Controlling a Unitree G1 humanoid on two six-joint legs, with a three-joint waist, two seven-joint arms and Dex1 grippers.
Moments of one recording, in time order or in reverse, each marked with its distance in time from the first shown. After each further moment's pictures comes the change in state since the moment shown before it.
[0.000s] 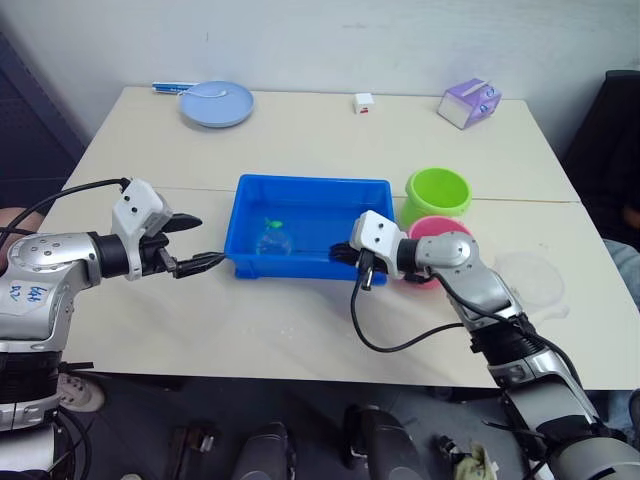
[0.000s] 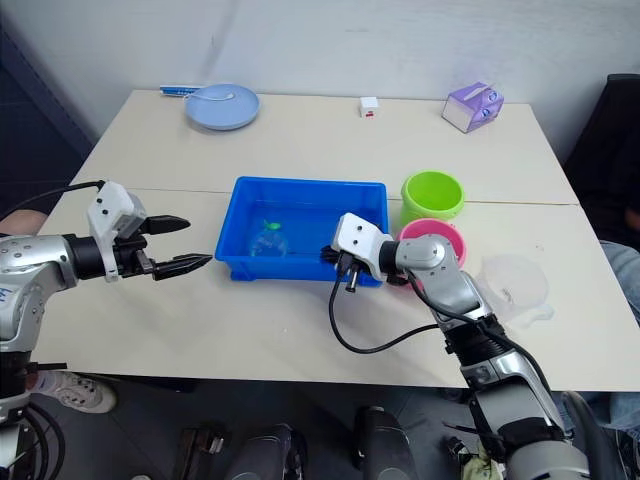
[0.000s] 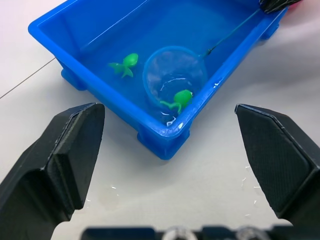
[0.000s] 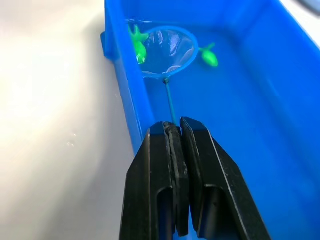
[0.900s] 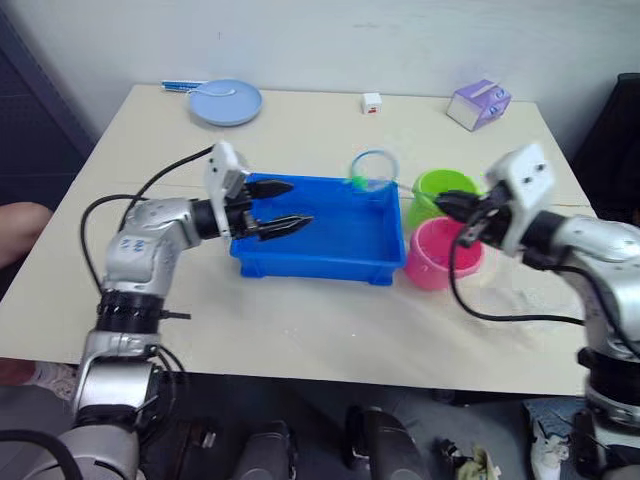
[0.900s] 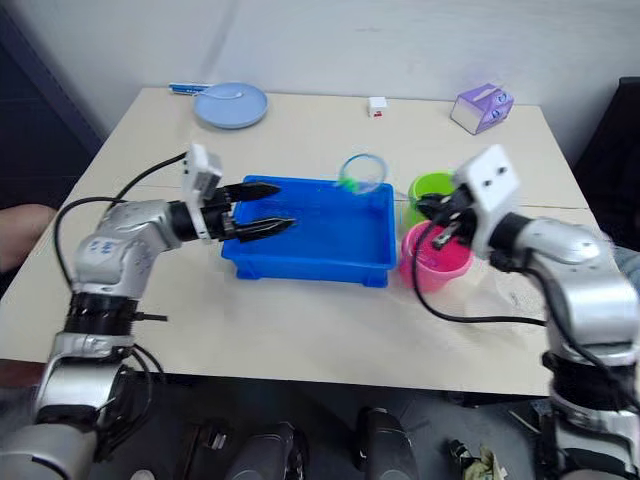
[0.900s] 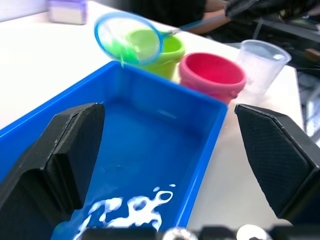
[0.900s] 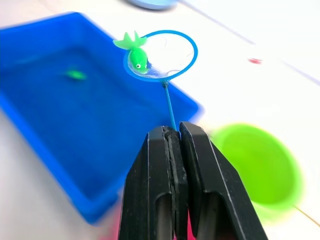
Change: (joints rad) left arm -0.399 -0.413 -0.195 0.352 -0.043 -0.147 -0.074; right arm 0.208 -0.349 -0.539 -0.580 0.258 0.587 -0.213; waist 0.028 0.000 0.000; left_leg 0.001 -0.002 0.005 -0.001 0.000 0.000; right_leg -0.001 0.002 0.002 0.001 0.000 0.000
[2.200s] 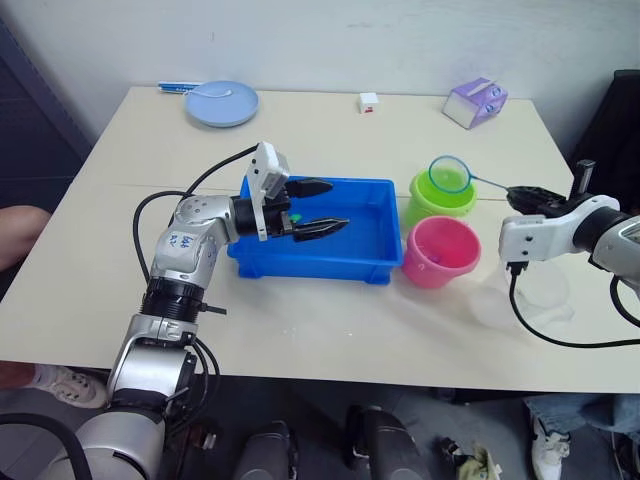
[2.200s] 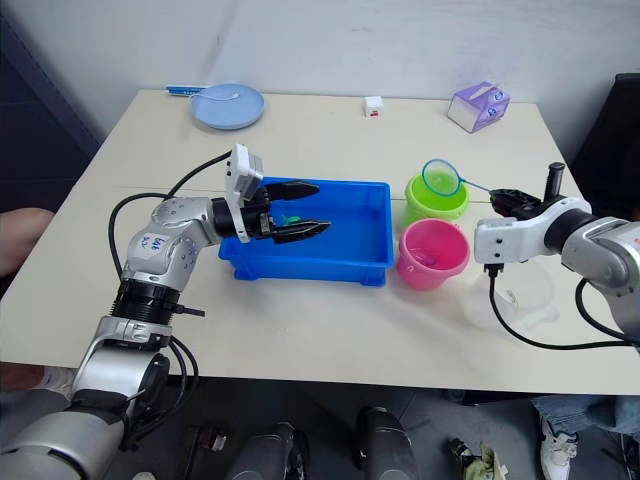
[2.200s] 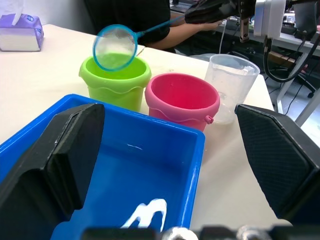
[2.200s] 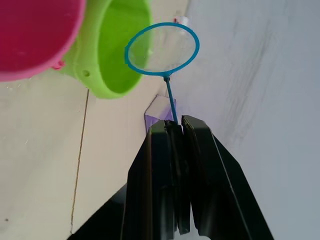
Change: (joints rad) left arm -0.048 -0.082 -0.040 0.078 0.037 -0.105 -0.027; right arm 0.092 -0.363 0.225 0.420 -0.732 -1.059 -0.203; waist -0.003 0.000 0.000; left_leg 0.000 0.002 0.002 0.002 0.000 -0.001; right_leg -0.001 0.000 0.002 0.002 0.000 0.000
